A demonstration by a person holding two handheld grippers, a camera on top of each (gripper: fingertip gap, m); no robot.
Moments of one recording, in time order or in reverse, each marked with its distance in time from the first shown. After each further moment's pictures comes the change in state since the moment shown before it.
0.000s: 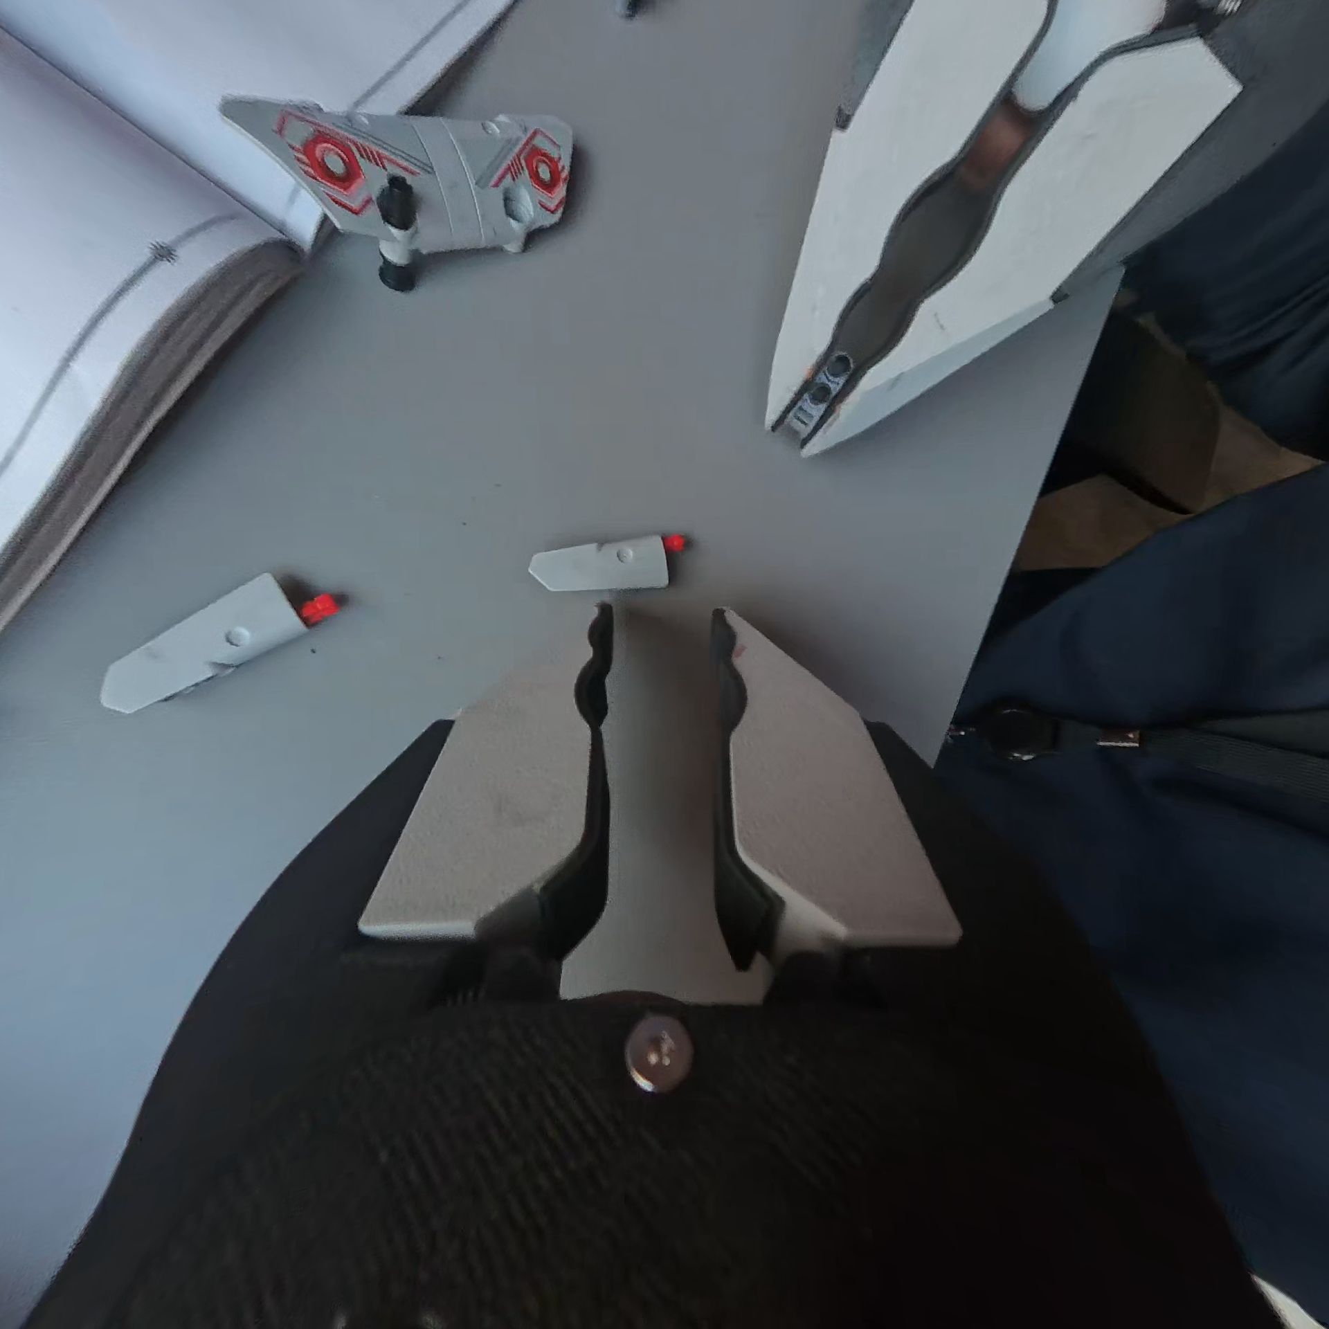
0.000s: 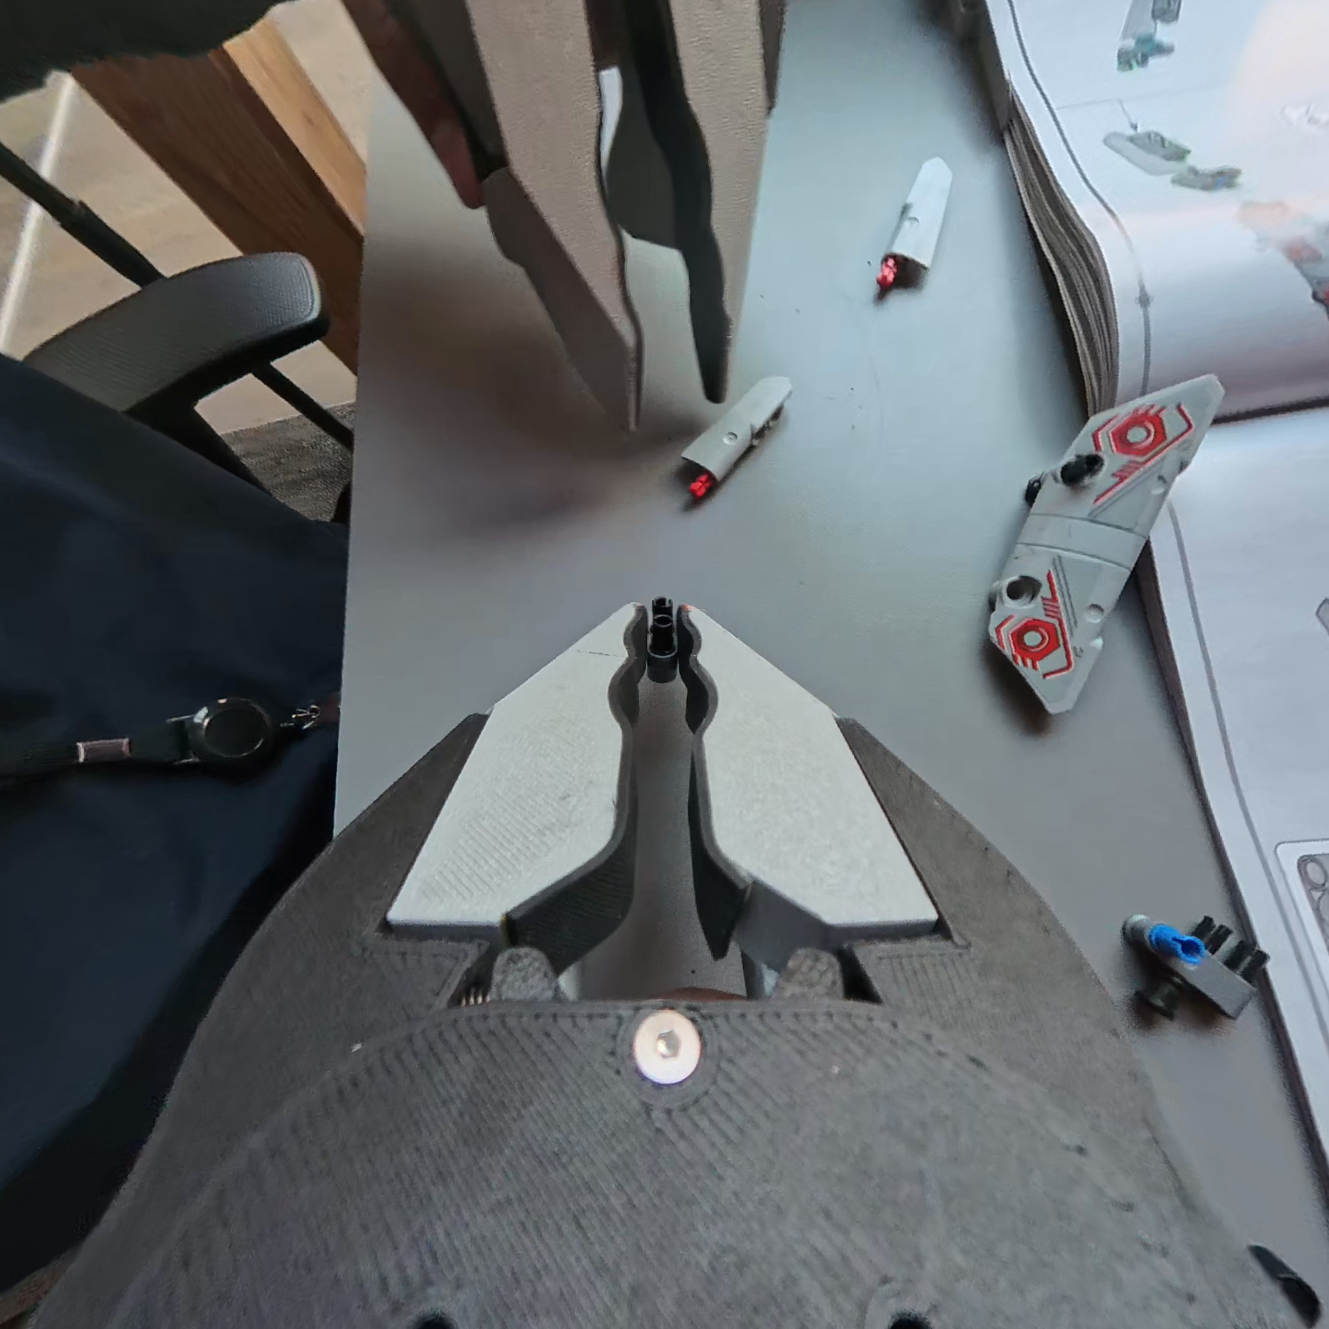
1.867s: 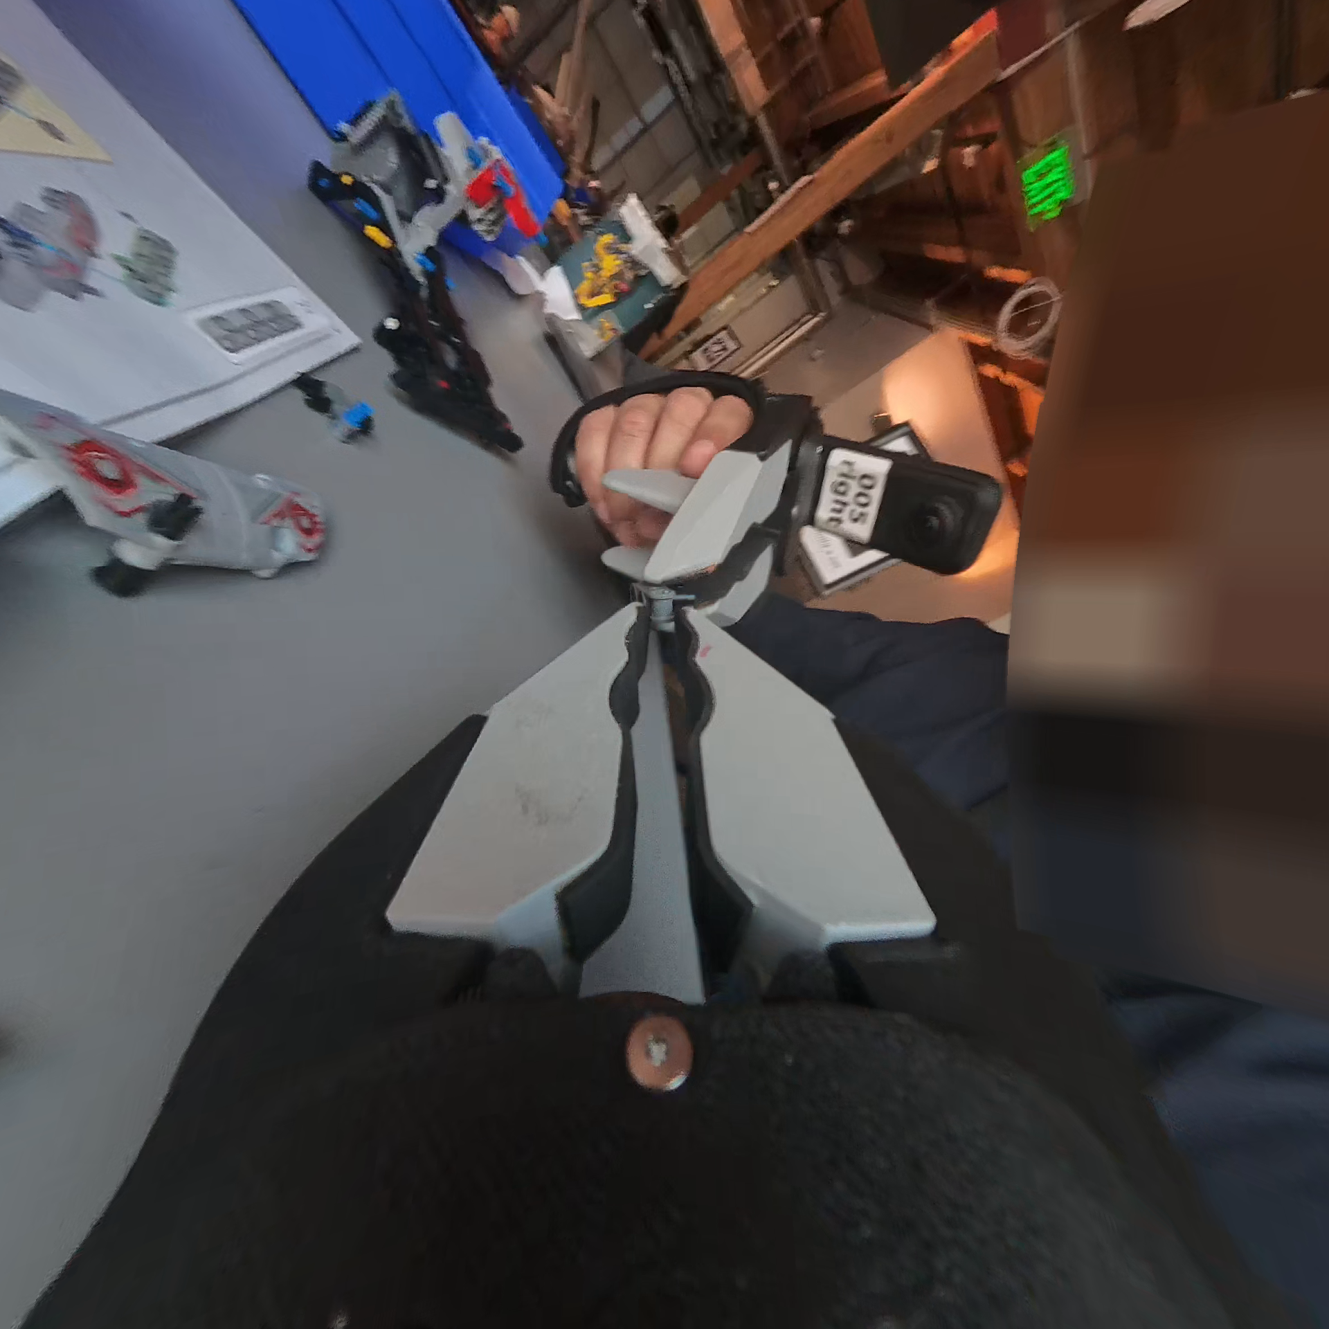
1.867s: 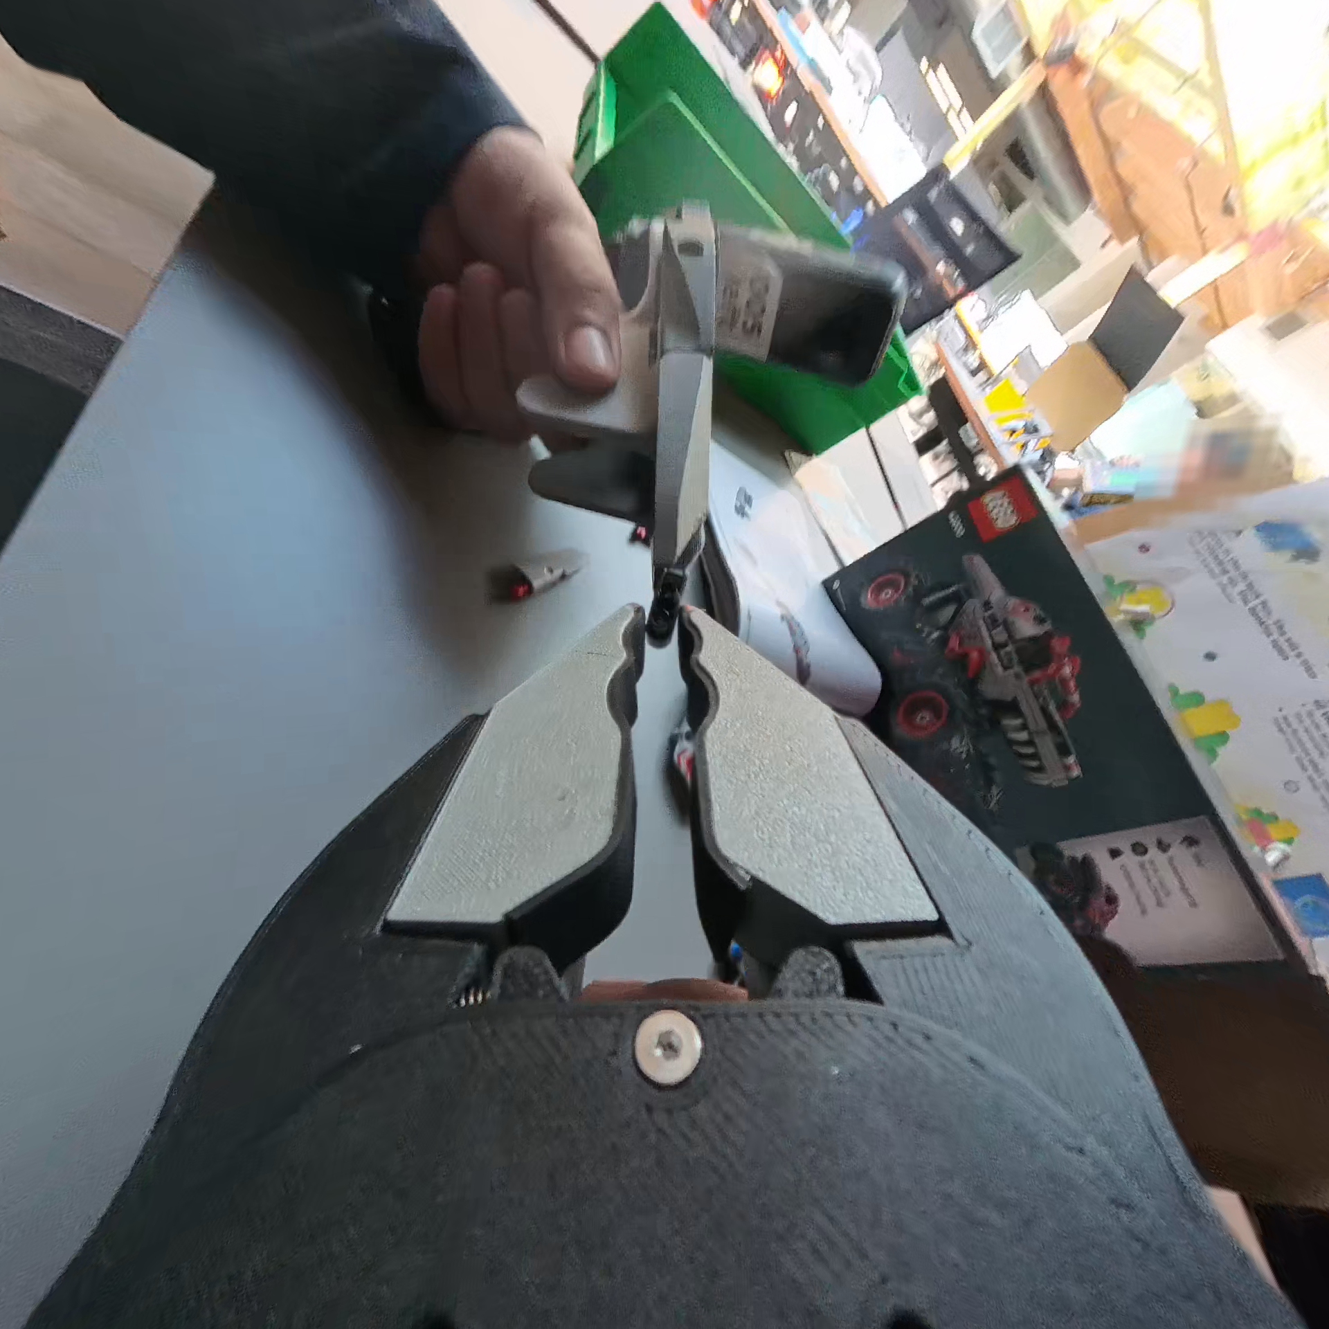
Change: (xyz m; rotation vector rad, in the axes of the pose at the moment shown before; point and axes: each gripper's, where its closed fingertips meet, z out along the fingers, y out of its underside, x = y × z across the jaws) left arm 0.043 -0.082 -0.015 0.531 0.713 -0.270; right arm 0.009 -0.048 -0.046 0.305 0.523 -0.726
